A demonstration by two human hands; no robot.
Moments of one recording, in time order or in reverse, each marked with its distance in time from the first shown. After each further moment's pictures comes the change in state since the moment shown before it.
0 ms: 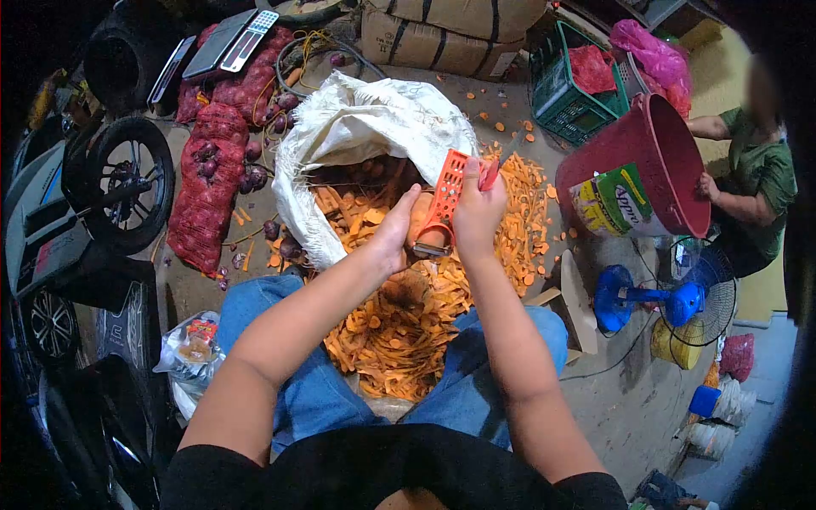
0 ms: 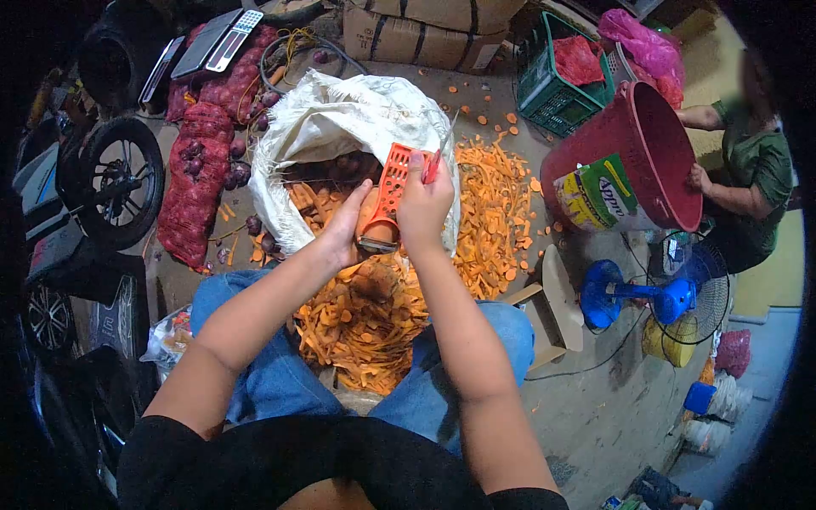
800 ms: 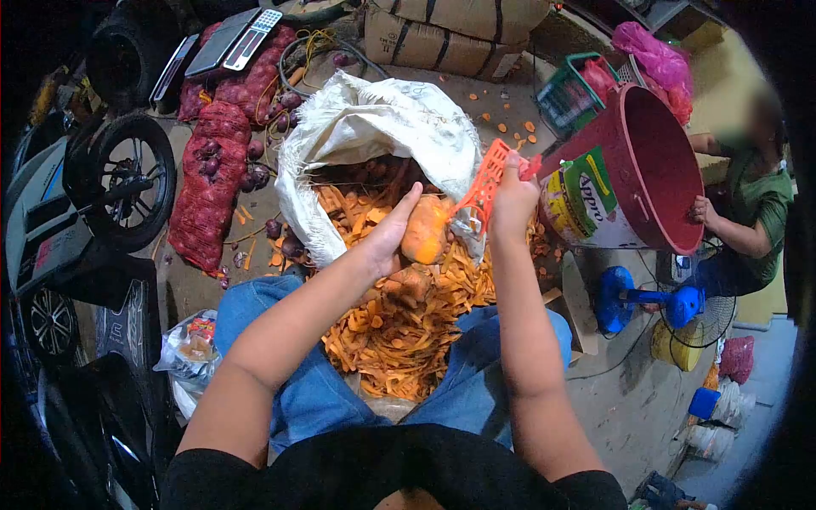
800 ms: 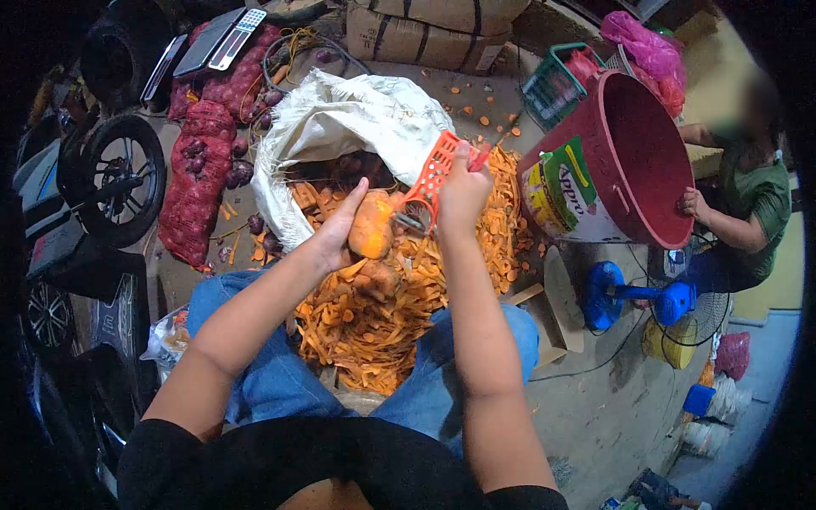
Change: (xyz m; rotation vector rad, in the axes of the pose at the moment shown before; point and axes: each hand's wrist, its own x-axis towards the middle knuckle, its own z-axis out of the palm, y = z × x) left_hand -0.024 0.010 0.001 0.114 -0.092 -0.009; right_hand 0.026 -0.013 -0.019 0.058 0.197 0.237
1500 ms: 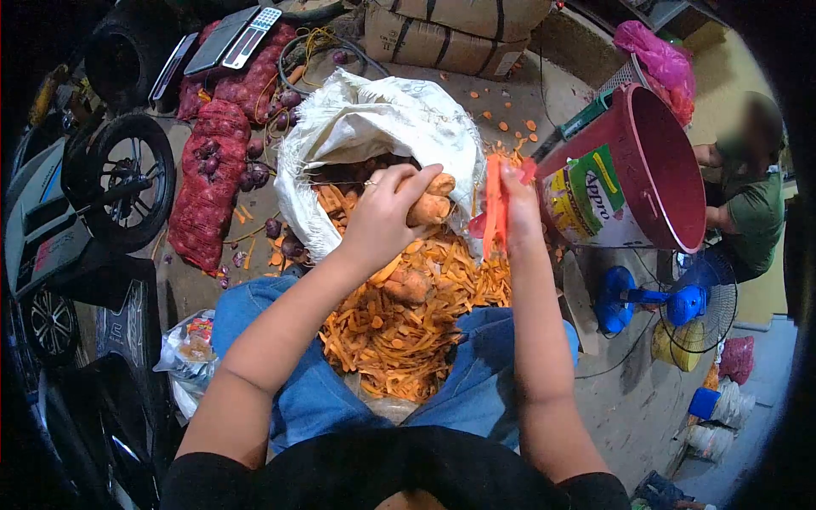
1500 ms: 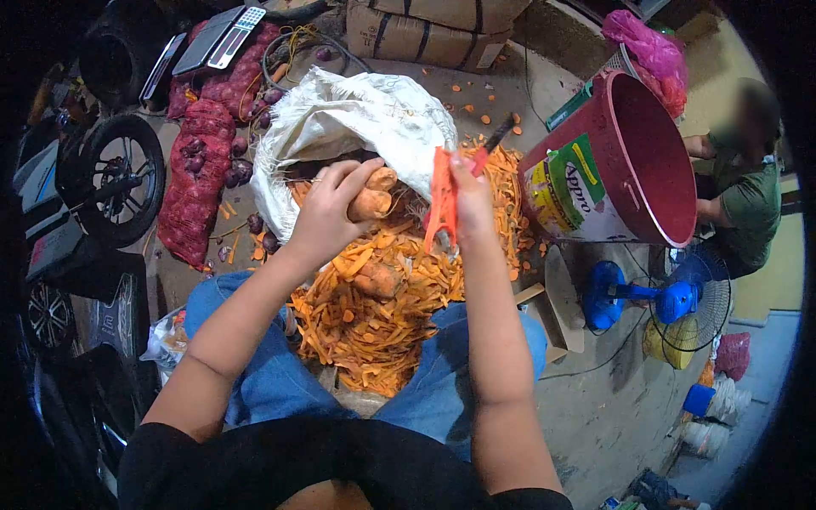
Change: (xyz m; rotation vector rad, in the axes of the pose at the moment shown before) left_hand -0.020 0.024 0.007 1.677 0.248 1.080; right_hand 0.013 0.008 -0.027 0.307 -0.416 0.377
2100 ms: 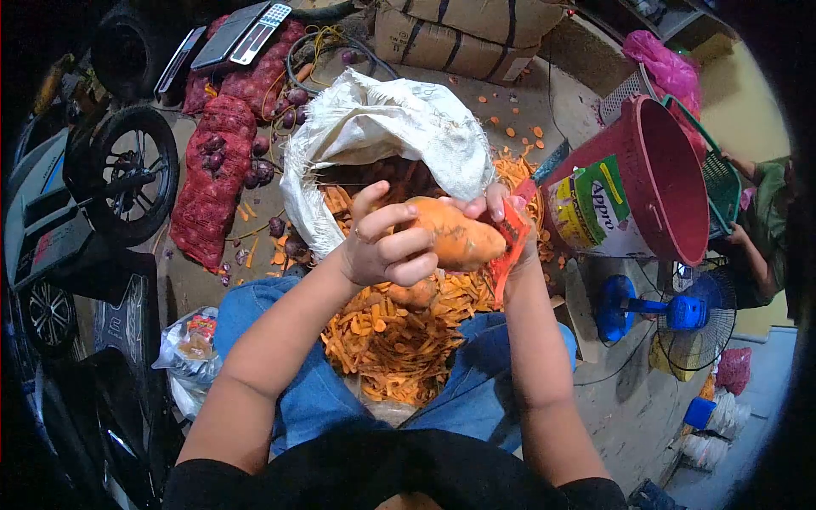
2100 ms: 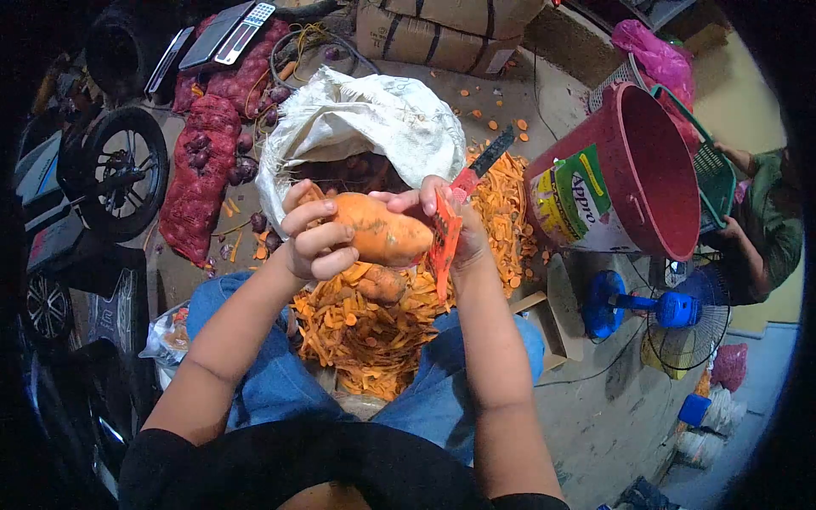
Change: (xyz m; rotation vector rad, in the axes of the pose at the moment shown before) left_hand -0.010 -0.013 -0.006 0.276 0.608 0.744; right_hand -0.016 0.017 0.018 0.566 -0.984 0.140
